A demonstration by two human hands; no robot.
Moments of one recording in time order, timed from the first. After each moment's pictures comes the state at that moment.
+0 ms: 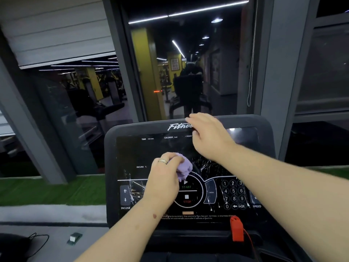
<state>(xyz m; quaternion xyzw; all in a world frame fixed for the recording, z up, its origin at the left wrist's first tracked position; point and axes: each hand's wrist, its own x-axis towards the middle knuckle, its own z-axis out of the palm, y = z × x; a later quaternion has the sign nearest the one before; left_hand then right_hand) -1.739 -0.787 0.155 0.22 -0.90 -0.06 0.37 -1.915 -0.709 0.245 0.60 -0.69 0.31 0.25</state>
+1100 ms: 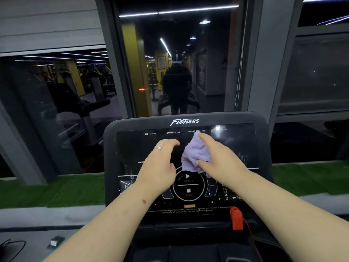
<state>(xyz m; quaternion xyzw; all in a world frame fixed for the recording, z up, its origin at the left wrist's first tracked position) -1.710 -0.800 0.186 0.19 -0.90 -0.18 0.34 -1.871 -0.655 0.199 0.51 -0.80 0.32 0.05</state>
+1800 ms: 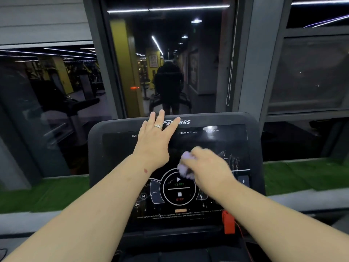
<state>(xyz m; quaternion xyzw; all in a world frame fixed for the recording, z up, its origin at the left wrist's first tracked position) -1.764 -0.829 0.234 0.24 -0.94 0.10 0.22 -1.879 -0.669 0.167 0.59 -0.77 0.16 0.21</state>
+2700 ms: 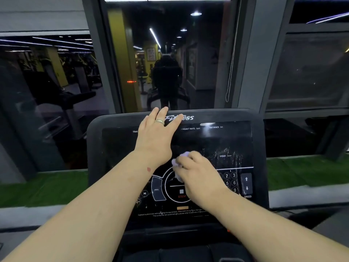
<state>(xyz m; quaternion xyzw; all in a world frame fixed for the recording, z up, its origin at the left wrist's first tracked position) -1.761 -0.826 0.237 0.24 -0.93 0.12 0.24 -1.854 -0.691 0.143 0.63 -0.70 0.14 0.30</state>
